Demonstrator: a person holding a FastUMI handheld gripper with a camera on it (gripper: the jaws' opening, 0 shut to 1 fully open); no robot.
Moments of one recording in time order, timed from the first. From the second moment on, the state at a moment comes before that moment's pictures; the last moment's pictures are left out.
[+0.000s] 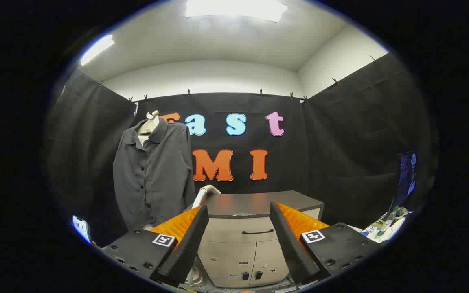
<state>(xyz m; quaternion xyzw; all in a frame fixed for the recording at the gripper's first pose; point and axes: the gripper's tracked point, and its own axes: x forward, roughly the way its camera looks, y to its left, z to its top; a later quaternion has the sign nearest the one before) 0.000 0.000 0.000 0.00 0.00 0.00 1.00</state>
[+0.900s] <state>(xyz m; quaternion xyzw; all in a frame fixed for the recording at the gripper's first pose) -0.005 0.003 -0.003 0.00 -0.01 0.00 1.00</state>
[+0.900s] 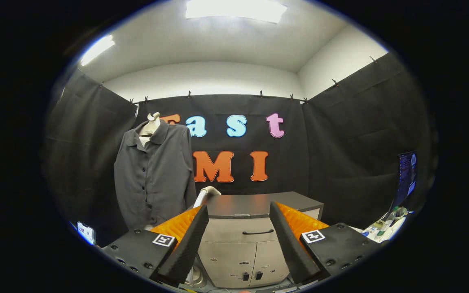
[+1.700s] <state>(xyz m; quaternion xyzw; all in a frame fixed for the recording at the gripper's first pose) -0.006 0.006 -0.003 0.00 -0.01 0.00 1.00</state>
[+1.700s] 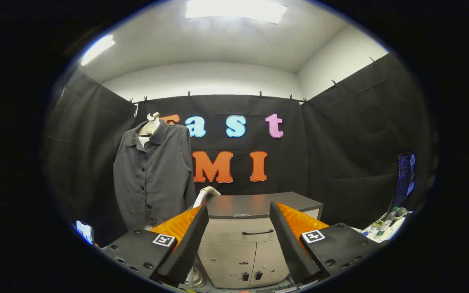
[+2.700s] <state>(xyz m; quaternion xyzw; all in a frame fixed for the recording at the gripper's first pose) -0.012 0.007 -0.001 0.00 -0.01 -0.01 1.00</state>
